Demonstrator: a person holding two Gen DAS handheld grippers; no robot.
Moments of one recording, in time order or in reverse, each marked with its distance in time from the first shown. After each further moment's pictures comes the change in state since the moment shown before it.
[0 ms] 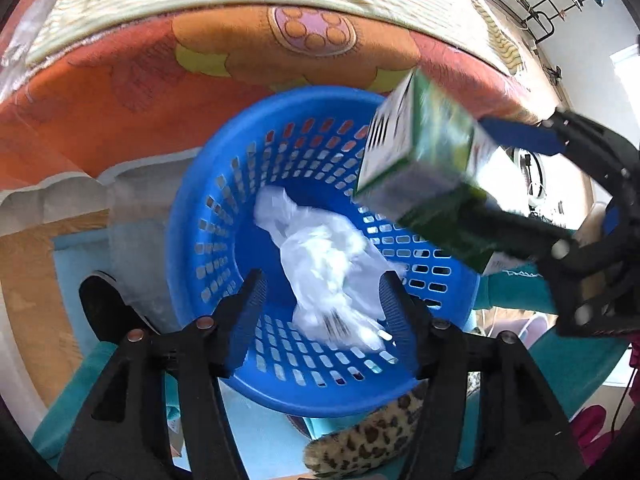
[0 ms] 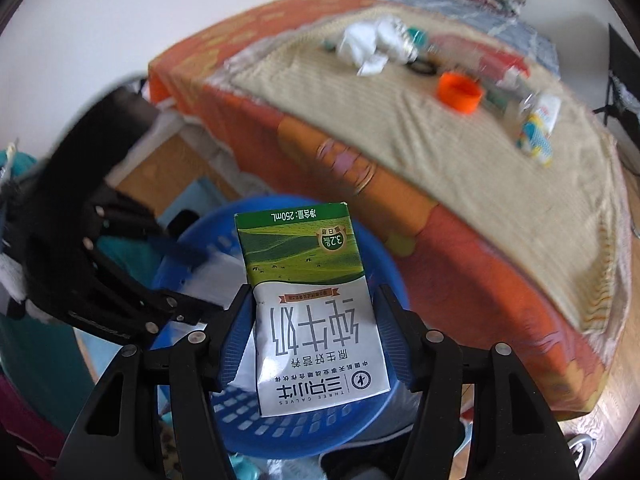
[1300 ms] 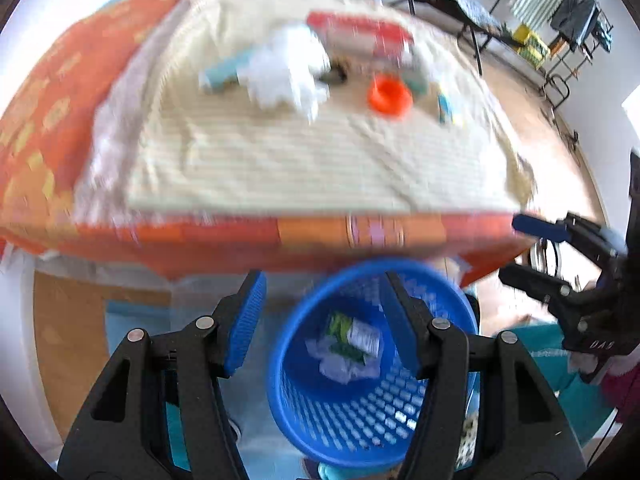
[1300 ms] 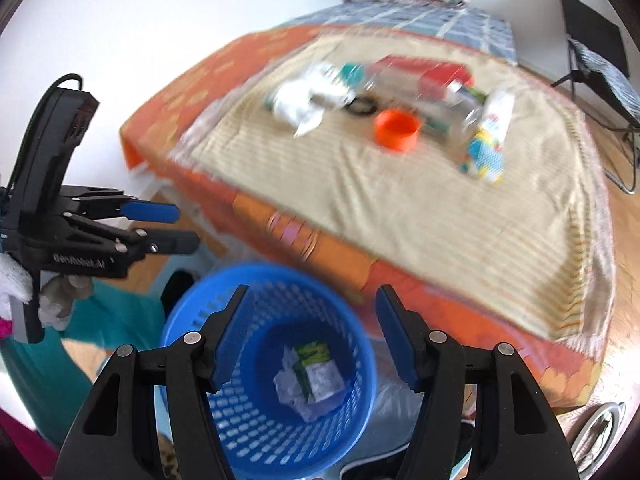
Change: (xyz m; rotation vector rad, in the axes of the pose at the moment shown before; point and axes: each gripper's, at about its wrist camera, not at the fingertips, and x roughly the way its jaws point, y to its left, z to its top) left arm -0.095 0.038 0.076 -0.080 -0.312 0.094; right arm -0.046 -0.053 0.037 0.209 -0.160 -0.024
